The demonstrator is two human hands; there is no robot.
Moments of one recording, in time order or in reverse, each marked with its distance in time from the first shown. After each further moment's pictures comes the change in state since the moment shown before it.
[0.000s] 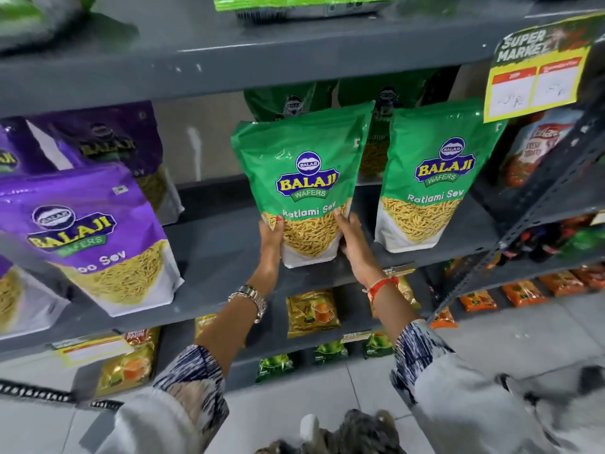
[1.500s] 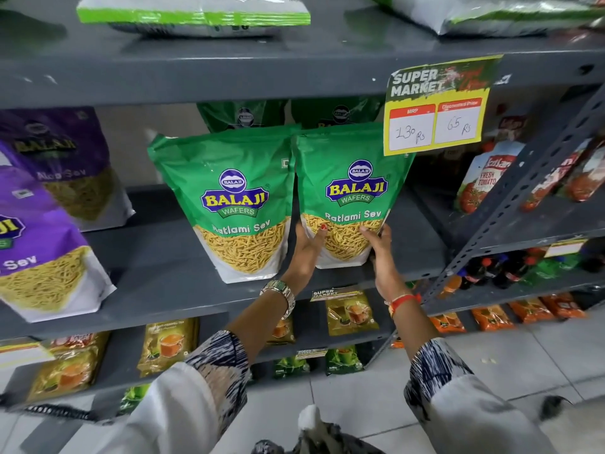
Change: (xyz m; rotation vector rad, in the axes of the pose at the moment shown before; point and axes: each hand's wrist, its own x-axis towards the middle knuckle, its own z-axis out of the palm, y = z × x) left_hand -0.006 -0.028 0.160 0.176 -0.179 -0.043; right_hand 0.003 -0.048 -0.146 0.004 0.107 -0.103
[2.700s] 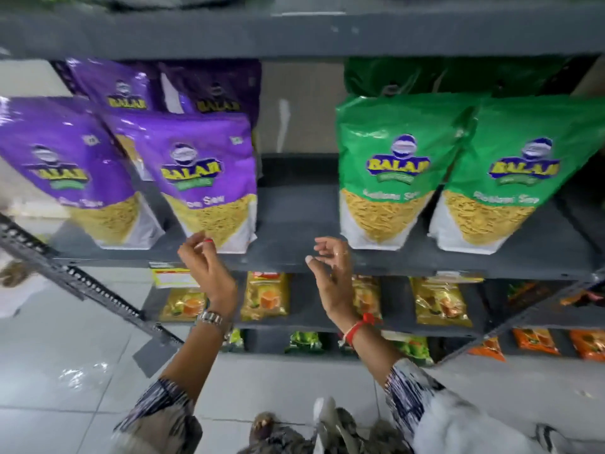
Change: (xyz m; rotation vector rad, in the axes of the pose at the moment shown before) left_hand -0.154 -0.022 -0.311 0.058 1.118 0.414; right_hand -0.158 0.083 0.253 -0.155 -0.269 -0.304
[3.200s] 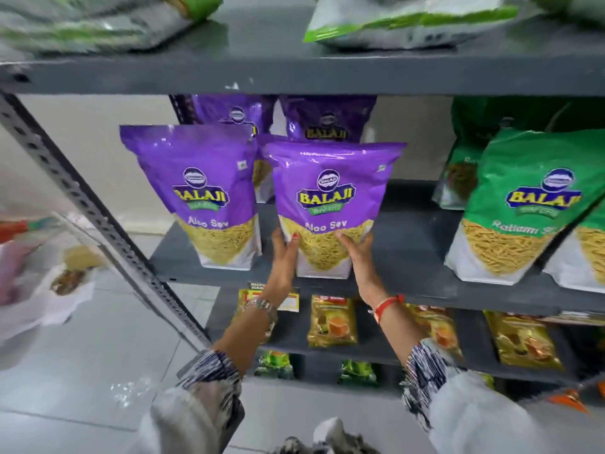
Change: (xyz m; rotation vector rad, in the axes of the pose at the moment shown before) left_hand 0.123 -0.016 -0.045 0.011 -0.669 -0.286; right_hand 0.068 -0.013 0.170 0.274 -0.062 0.269
